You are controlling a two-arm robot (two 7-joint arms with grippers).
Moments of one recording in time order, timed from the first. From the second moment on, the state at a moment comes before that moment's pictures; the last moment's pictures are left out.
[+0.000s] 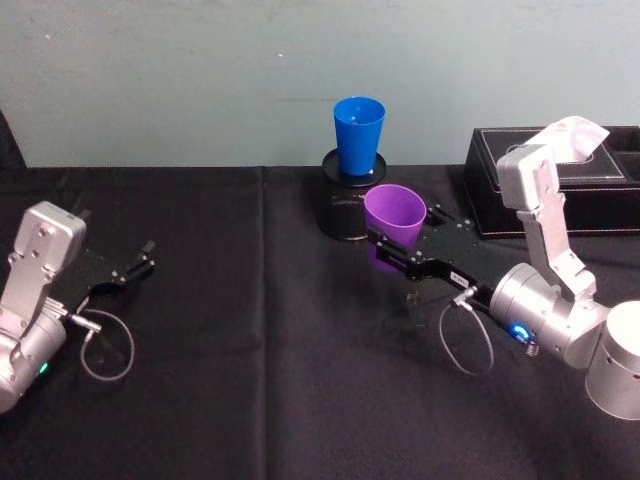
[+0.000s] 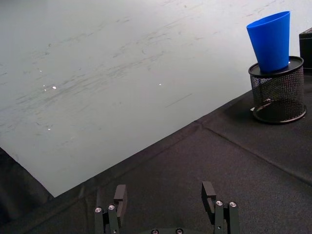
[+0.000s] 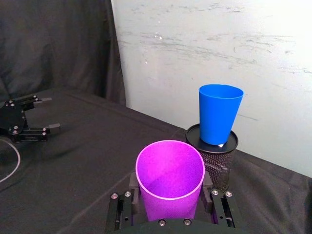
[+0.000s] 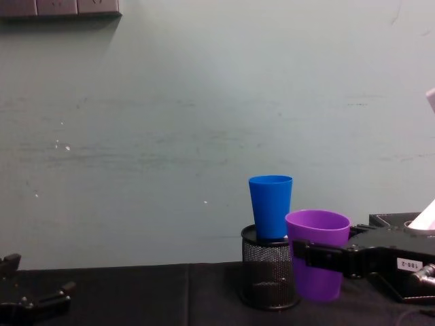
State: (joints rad) left arm -0.20 0.60 0.45 -1.41 -0.25 -0.12 0.03; right arm 0.25 0.40 -0.35 -1.52 0.35 0.12 0.37
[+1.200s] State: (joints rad) left arm -0.20 0.60 0.45 -1.41 -0.25 -0.12 0.03; right arm 0.25 0.40 -0.35 -1.52 0.35 0.12 0.37
